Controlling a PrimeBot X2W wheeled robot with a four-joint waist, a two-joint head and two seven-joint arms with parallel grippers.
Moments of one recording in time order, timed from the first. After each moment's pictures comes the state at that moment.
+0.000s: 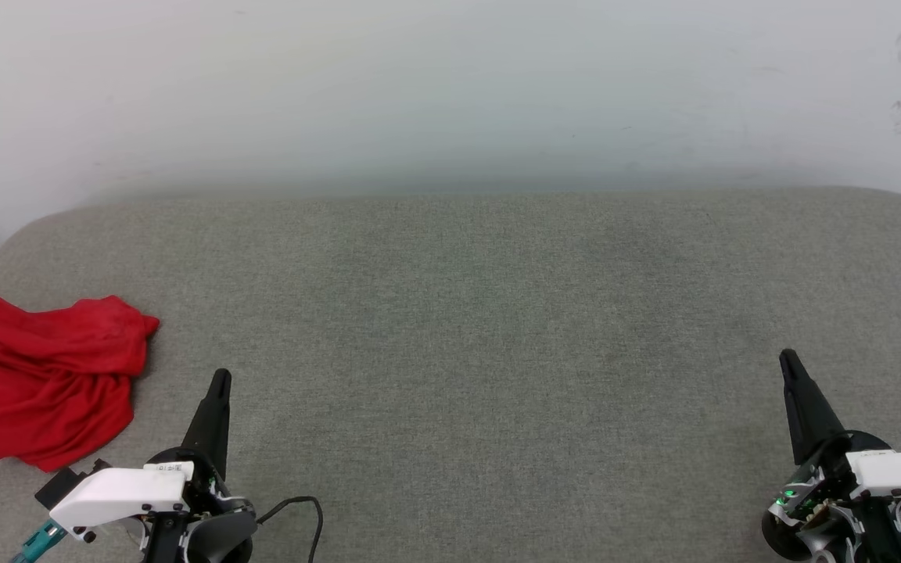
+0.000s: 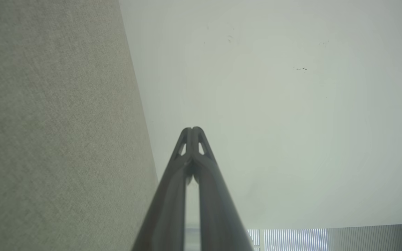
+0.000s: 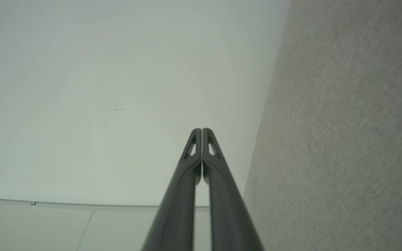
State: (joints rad) left arm -0.11 0.05 0.12 0.25 -1.61 -0.13 0.11; right arm -0.10 -0.05 -0.12 0.25 1.61 0.13 0.11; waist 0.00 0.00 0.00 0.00
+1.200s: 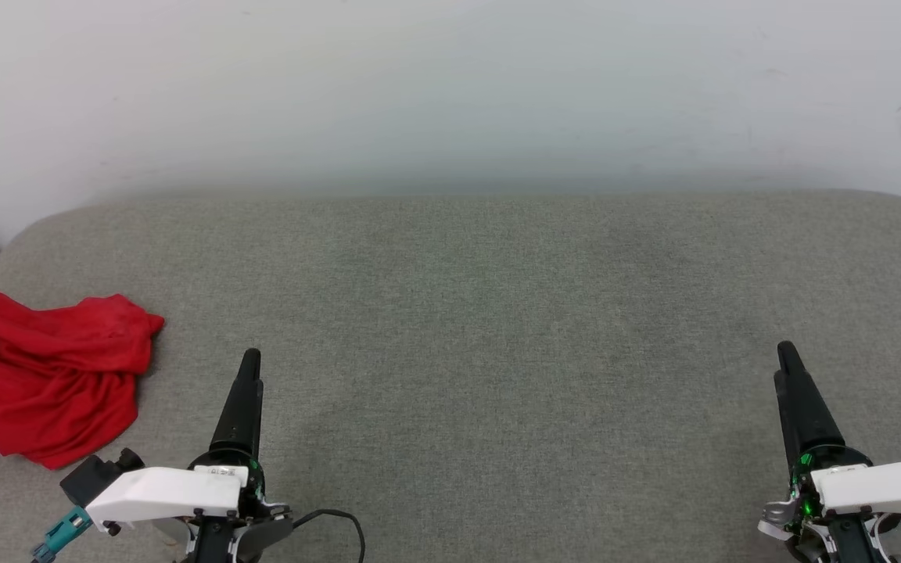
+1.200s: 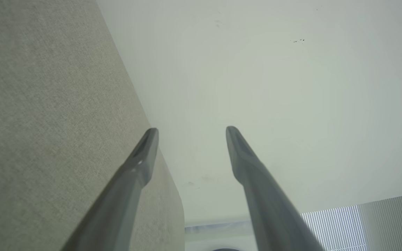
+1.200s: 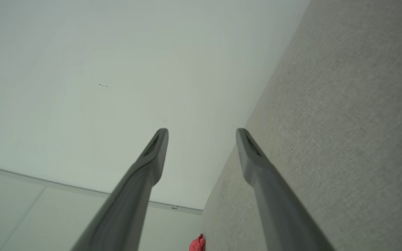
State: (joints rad) left arm -0.07 0.05 -0.01 0.16 -1.46 -0.13 -0.01; right arm -0.04 -0.07 -0.03 0.15 1.37 0.13 -0.01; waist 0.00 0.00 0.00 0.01
